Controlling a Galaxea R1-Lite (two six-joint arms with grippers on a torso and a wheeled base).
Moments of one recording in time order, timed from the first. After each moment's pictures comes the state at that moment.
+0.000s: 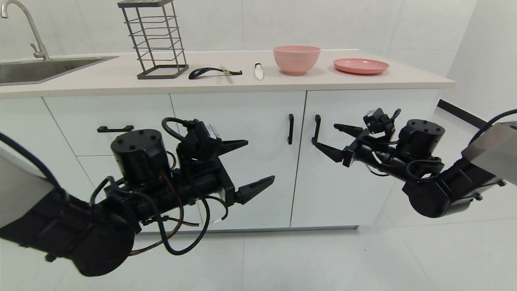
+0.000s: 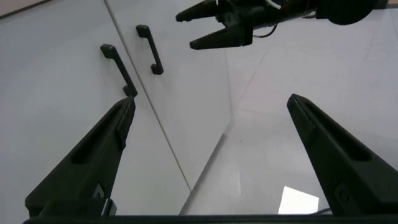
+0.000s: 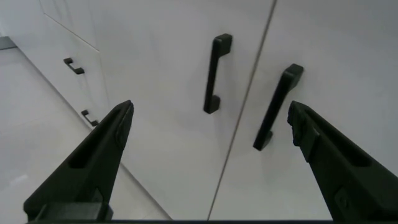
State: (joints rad) left arm -0.55 1.86 -0.66 -1.20 -0.51 0.22; right arm 0.21 2.19 -0.90 -1.31 0.60 -0.10
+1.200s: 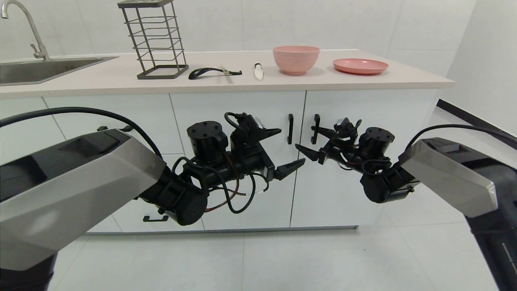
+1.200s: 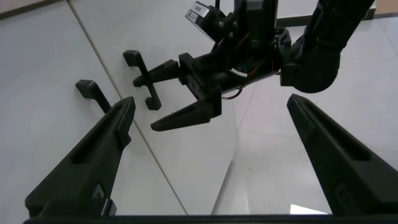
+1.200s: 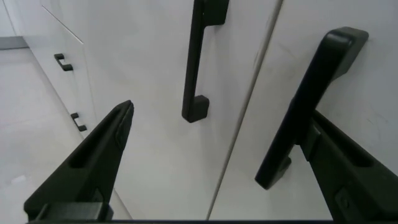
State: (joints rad) left arm -0.58 2.21 -1.11 -1.19 -0.56 0.22; right arm 0.22 2.57 -1.37 -1.31 0.68 -0.07
